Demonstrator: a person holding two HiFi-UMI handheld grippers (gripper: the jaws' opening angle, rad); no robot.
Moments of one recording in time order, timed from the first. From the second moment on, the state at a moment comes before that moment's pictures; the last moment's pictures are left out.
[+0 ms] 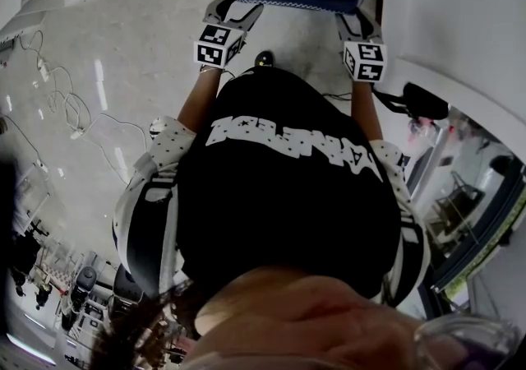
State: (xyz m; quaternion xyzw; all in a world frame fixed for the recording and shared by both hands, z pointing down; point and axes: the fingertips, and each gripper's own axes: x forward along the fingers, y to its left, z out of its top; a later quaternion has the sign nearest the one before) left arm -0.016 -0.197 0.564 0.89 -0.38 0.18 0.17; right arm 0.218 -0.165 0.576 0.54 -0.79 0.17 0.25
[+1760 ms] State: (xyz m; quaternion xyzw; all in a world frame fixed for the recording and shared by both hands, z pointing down) left arm 0.003 -0.220 0.565 0.91 -0.35 0.18 0.17; right arm 0.236 -0.190 0.574 0.56 -0.77 0.16 0.24
